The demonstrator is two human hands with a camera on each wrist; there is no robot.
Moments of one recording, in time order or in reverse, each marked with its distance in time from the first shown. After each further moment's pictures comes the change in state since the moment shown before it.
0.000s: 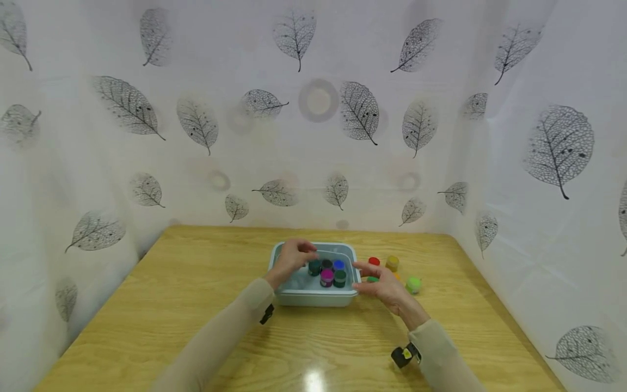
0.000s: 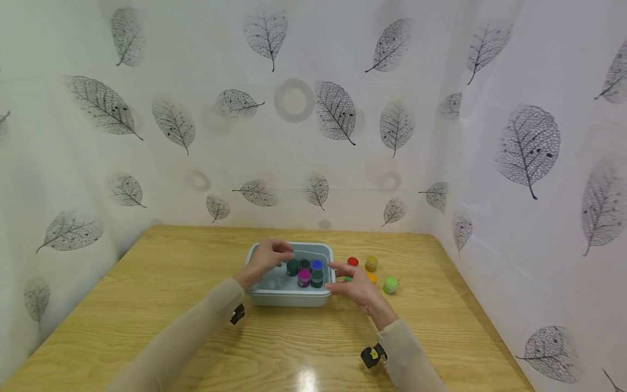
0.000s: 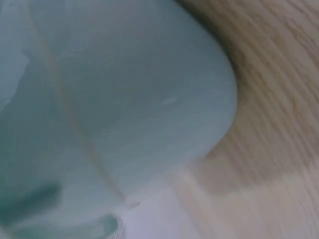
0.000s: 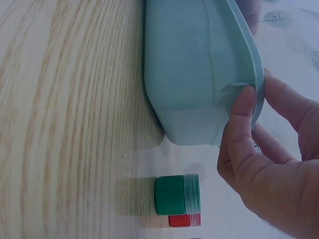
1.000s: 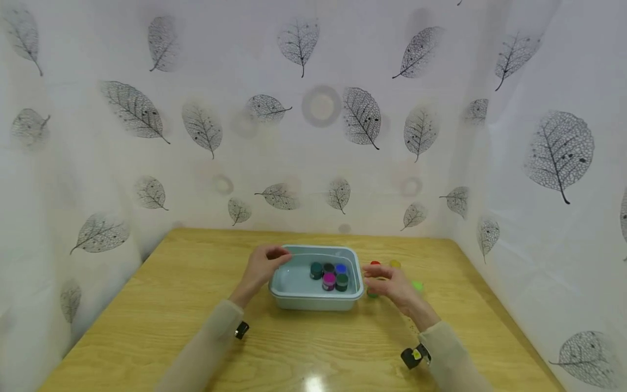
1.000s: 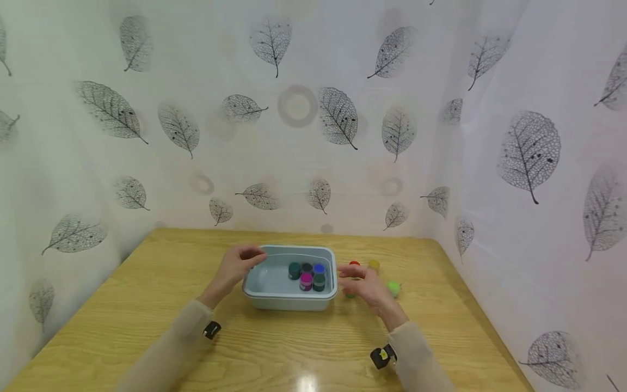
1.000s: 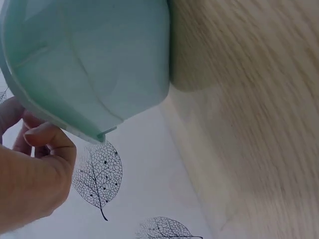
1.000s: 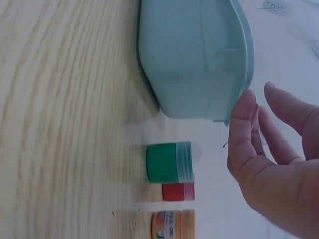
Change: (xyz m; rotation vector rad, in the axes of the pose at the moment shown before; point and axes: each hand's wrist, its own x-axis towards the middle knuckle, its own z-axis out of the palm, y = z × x) left_hand -0.031 -0.030 -0.057 -0.046 0.125 0.067; right_hand -0.001 0.005 -0.017 -0.004 0.032 -0.110
